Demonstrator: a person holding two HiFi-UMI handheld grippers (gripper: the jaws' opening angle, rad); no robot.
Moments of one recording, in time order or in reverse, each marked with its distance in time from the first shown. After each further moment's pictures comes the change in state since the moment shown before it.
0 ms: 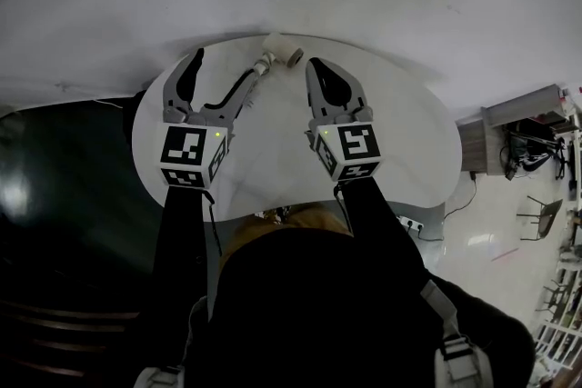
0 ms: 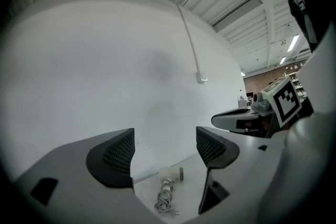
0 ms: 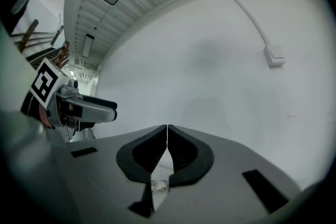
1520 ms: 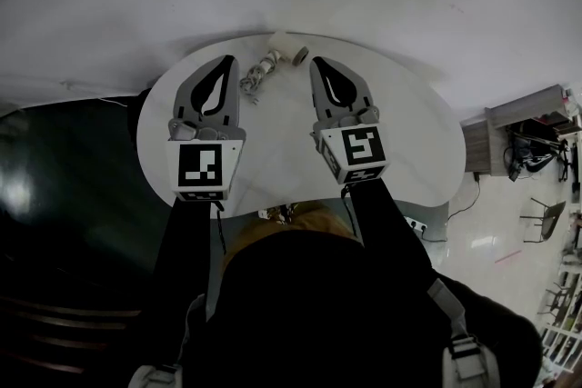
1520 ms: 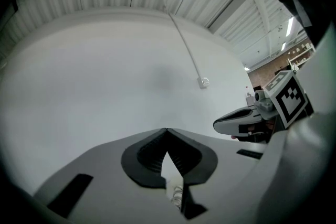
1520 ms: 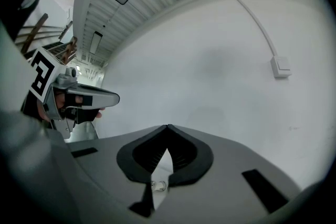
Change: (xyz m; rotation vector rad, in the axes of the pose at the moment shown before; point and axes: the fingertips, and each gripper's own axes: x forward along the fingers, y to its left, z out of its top) left arm -0.027 -0.010 0.032 0.078 -0.100 0.107; right arm -0.009 0.020 0.020 -0.069 -0.022 0.036
